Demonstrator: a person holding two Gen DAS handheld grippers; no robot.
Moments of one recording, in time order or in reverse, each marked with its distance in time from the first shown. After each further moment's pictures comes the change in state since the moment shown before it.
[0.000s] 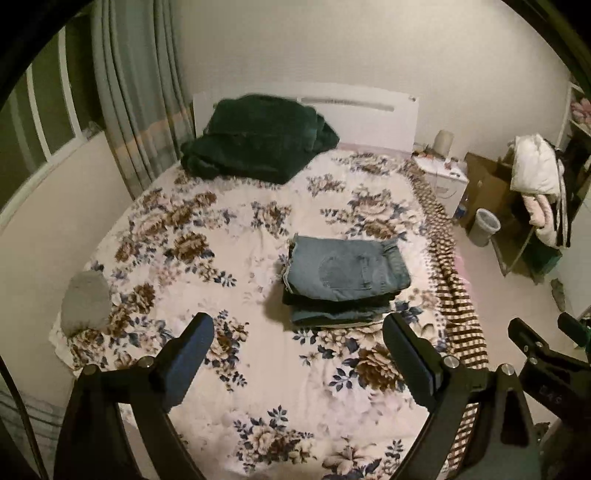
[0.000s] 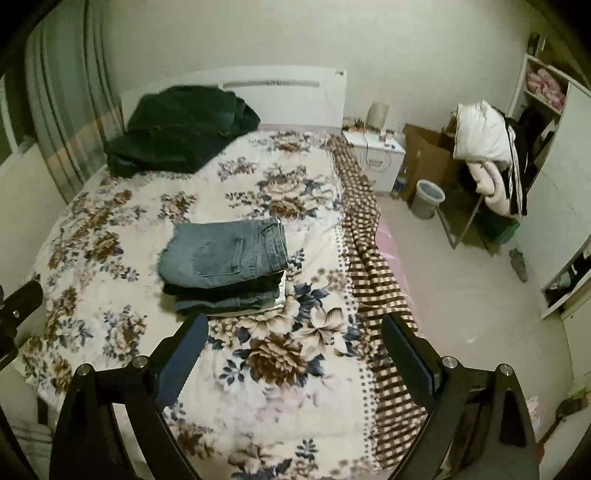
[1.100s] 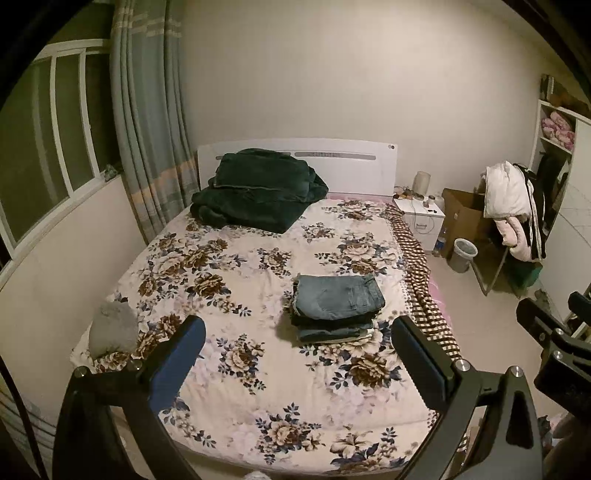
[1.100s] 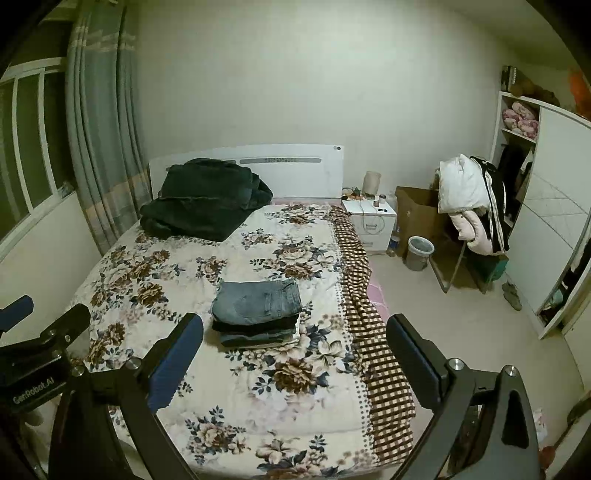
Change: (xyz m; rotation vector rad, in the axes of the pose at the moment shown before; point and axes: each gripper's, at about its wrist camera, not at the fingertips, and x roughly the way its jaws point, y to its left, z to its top) left arm -0.190 0.032 -0.027 0.020 -0.173 -0.030; right arm -0.301 0.016 -0.036 0.016 -0.238 0.048
